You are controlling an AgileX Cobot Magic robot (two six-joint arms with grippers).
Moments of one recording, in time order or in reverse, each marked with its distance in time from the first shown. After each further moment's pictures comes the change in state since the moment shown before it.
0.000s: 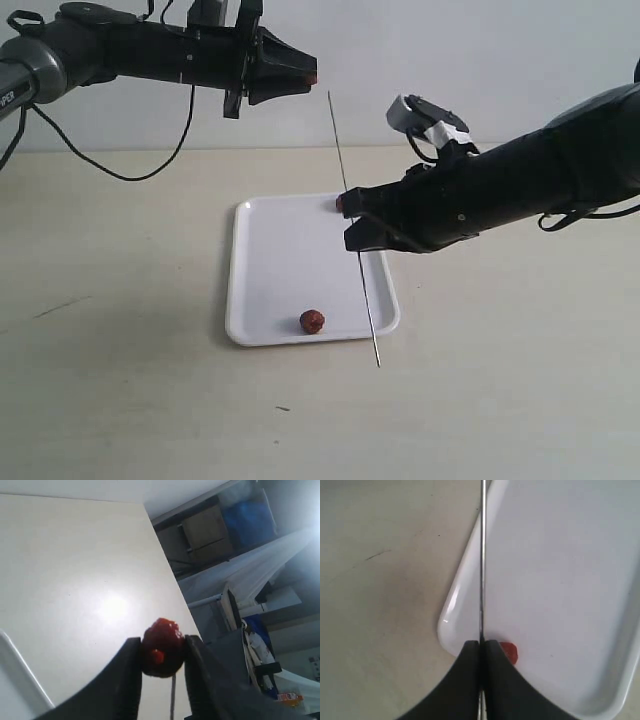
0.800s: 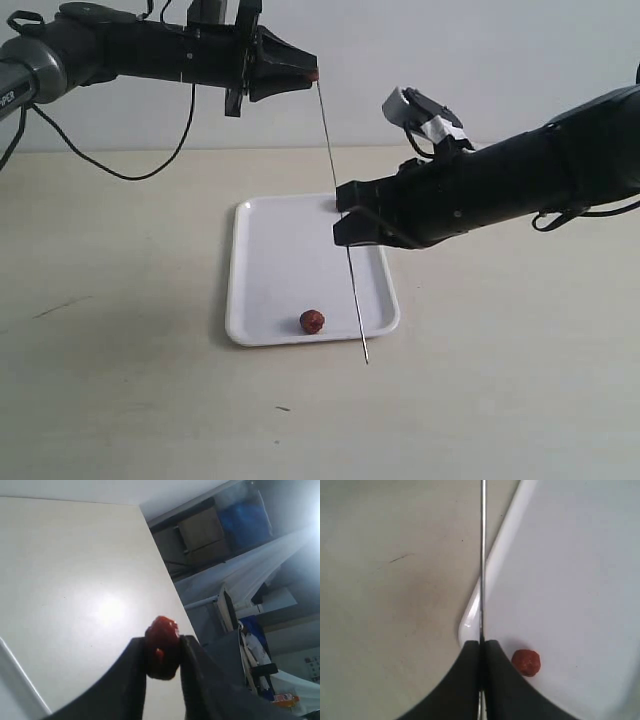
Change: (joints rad) left arm 0.000 0.000 0.000 -0.019 0.000 0.005; right arm 0.000 0.000 0.000 0.085 0.048 -0.083
